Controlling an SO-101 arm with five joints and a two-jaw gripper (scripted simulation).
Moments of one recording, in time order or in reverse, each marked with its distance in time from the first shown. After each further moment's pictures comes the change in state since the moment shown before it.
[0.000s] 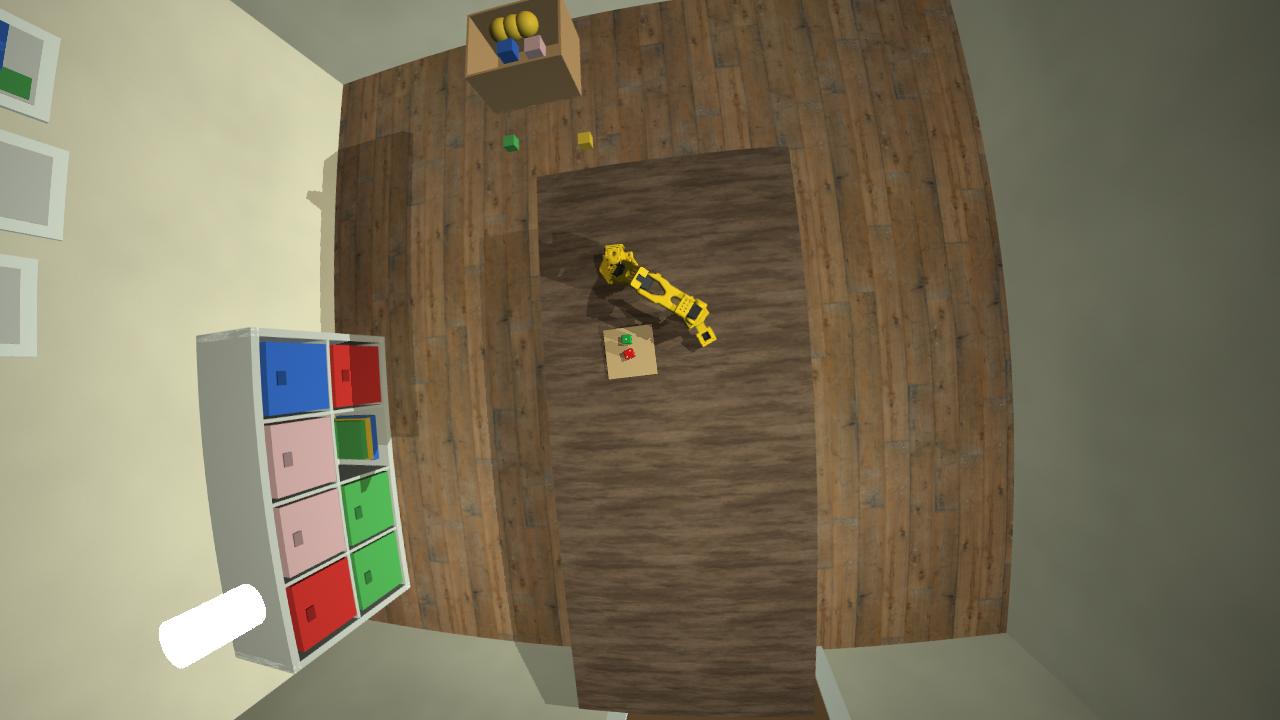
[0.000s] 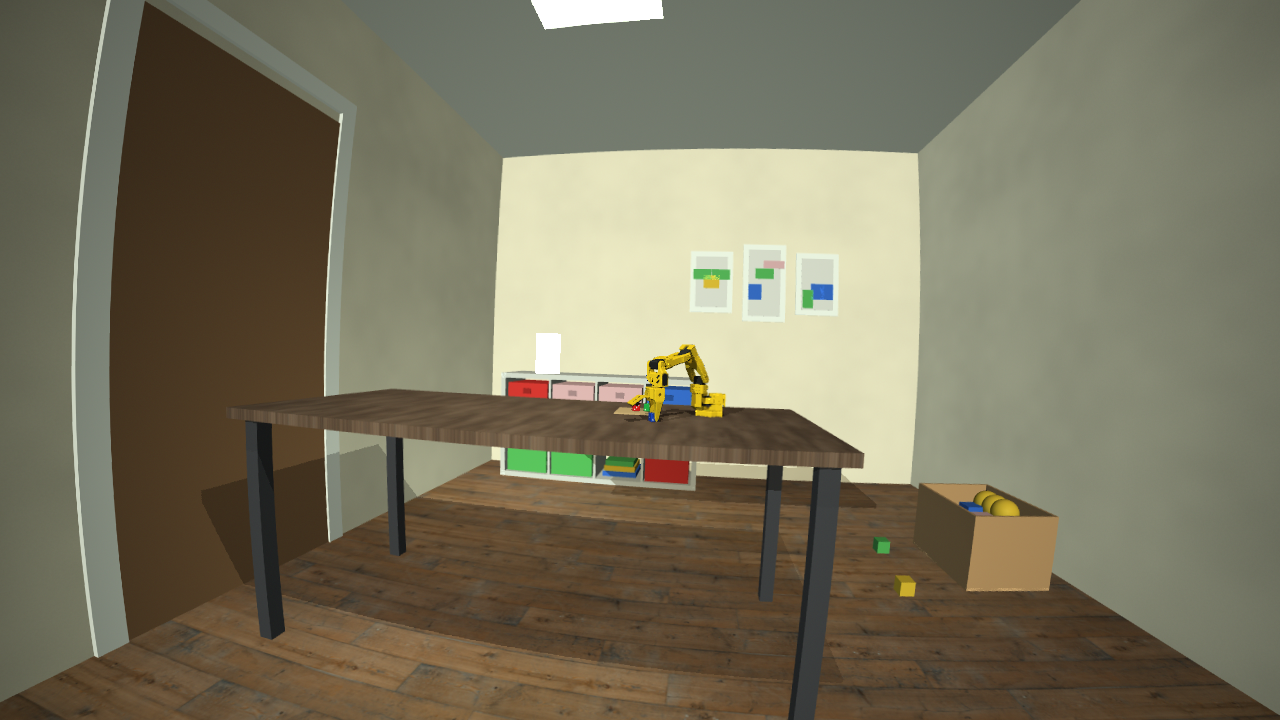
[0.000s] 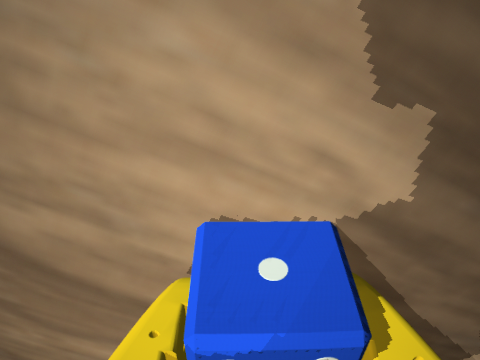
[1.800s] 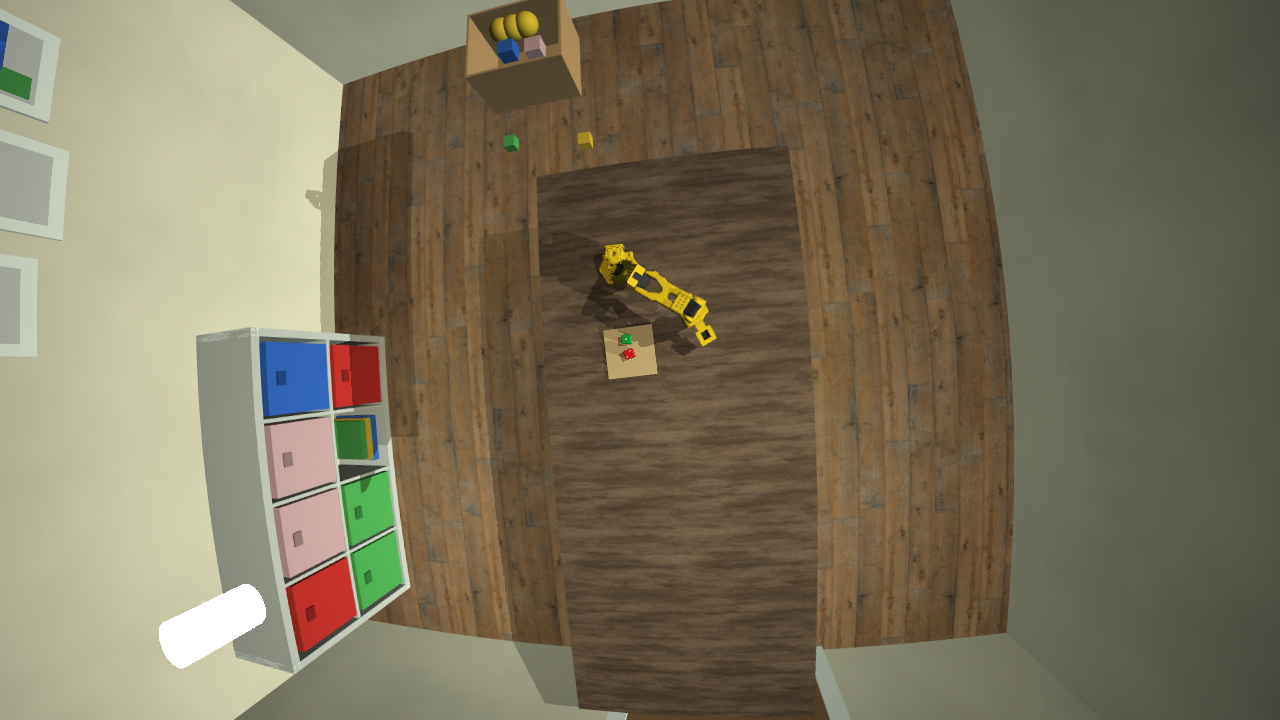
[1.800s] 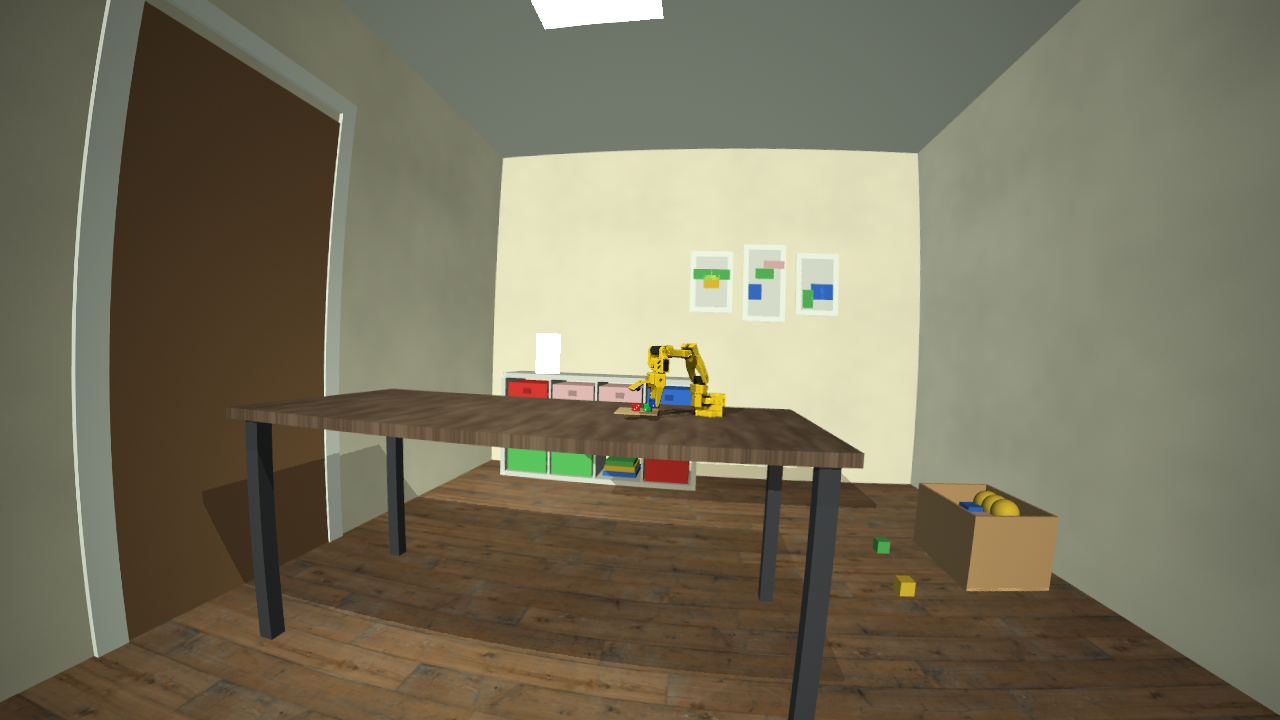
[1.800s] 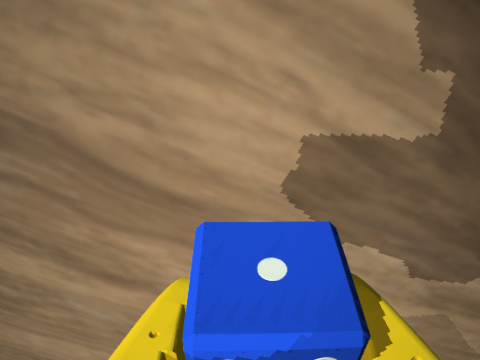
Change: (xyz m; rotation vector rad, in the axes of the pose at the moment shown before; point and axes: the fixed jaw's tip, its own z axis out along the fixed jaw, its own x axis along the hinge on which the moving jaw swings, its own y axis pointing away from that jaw) arm 0.001 -0.001 -0.041 -0.009 -0.017 -0.001
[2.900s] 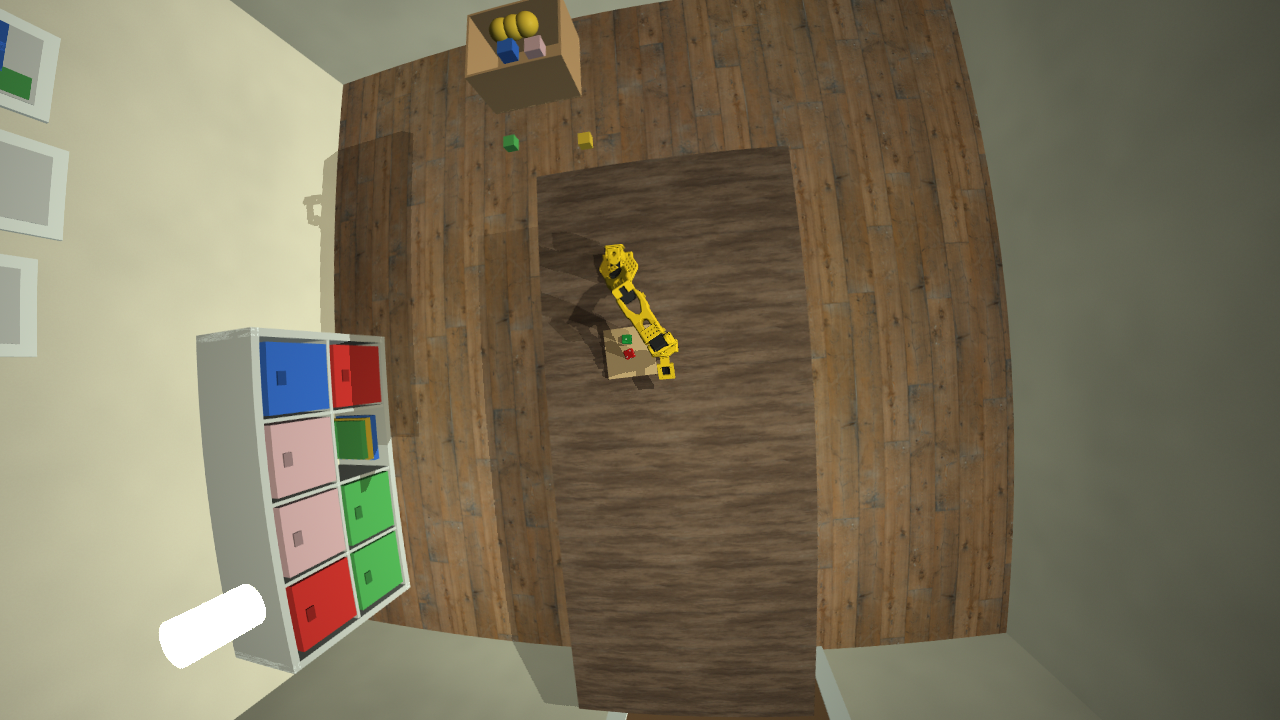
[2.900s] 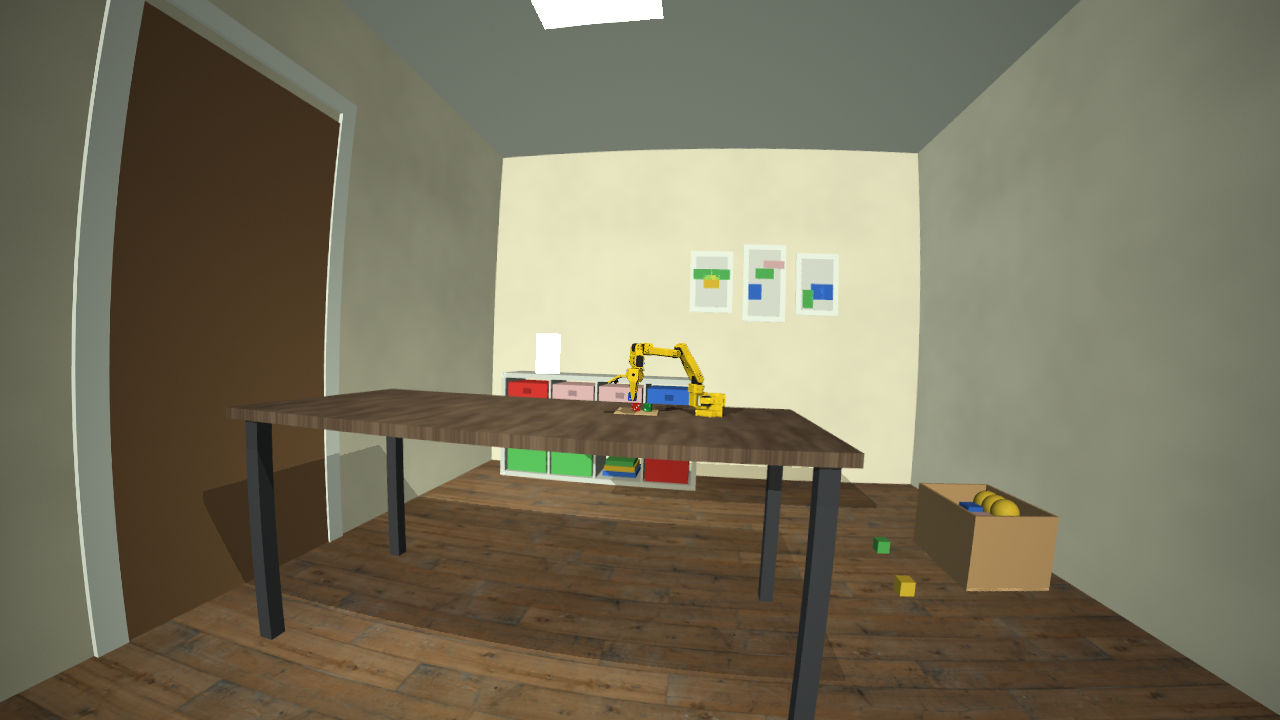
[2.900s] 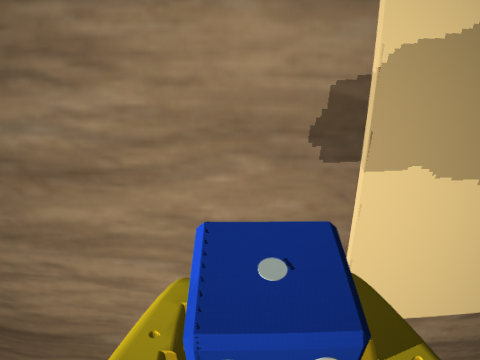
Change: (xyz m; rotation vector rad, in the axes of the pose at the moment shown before) arm -0.040 -0.105 -0.007 -0.018 -0.043 0.445
